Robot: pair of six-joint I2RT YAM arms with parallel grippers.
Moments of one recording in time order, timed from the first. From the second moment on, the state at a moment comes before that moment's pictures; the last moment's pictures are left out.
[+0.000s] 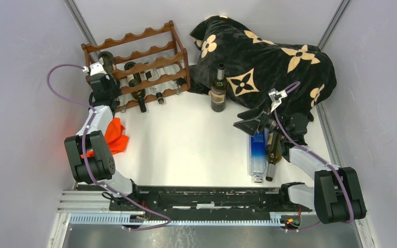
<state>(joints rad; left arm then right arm) 0.24 1.57 1.07 0.09 -0.16 -0.14 0.12 1.19 0.41 1.02 -1.01 0.80</state>
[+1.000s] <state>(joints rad) 0.25 1.26 0.96 -0.10 -0.12 -0.18 0.12 1.16 0.41 1.03 -1.01 0.78</state>
